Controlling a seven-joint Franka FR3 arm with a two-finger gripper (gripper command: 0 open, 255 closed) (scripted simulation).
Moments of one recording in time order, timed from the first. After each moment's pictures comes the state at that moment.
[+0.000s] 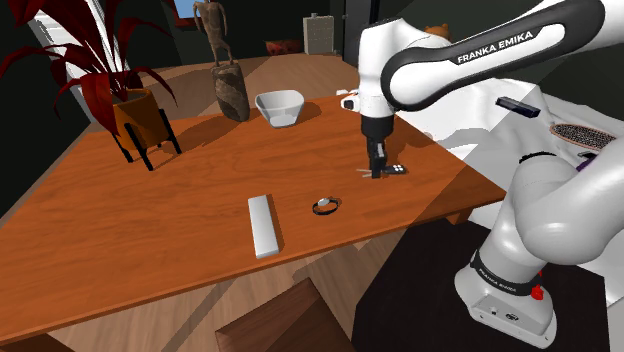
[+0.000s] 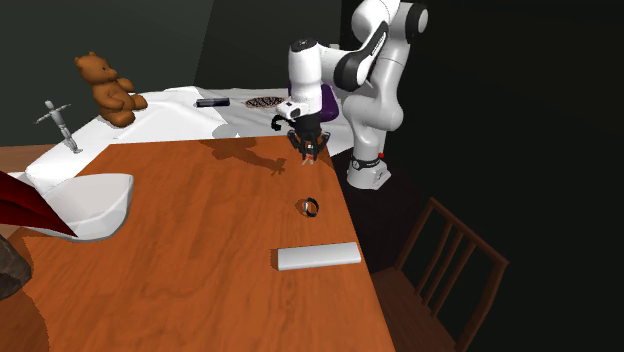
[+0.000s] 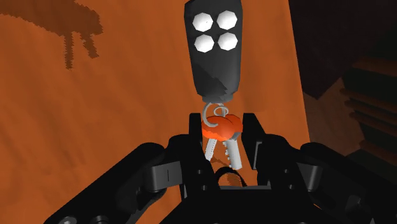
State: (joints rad) arm 0.18 -0.57 -0.06 -2.59 -0.05 1.94 -0.54
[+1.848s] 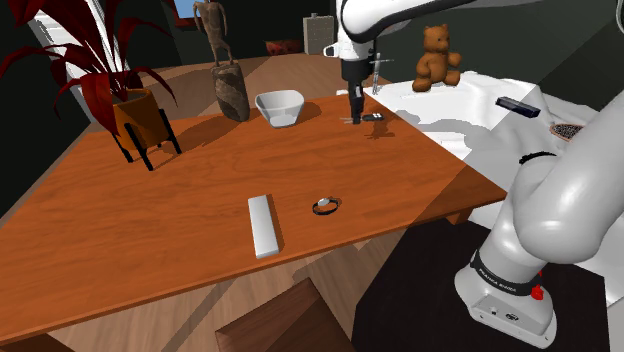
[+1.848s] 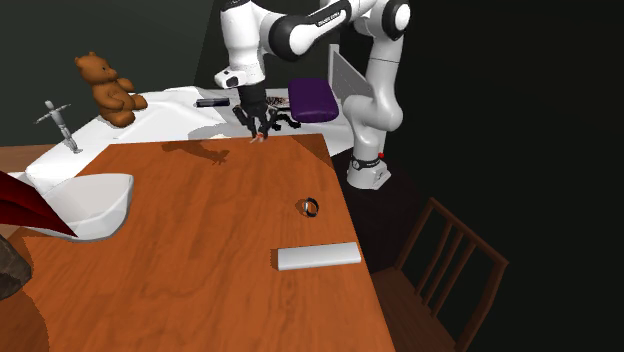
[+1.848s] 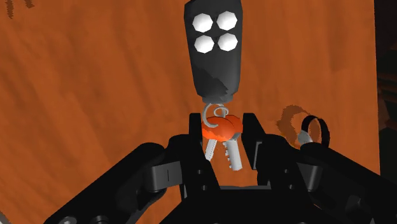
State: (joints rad) arm 0.12 -0.22 -0.21 -2.05 -0.07 1.77 -0.75
